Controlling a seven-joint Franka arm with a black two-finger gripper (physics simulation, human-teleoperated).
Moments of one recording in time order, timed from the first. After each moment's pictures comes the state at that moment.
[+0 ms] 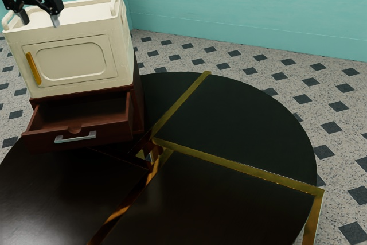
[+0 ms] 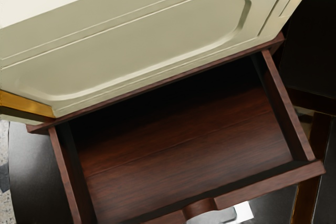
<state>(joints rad) -0.21 -0.06 0.44 -1.40 0.11 1.52 -0.02</state>
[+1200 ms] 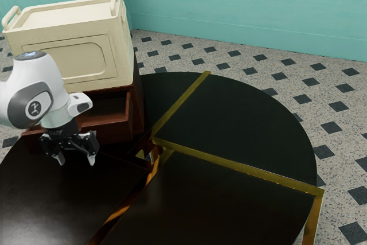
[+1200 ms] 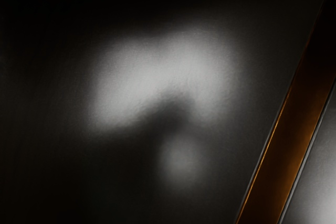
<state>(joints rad) 0.10 -0.38 0.02 -2.58 -0.04 2.20 -0.25</state>
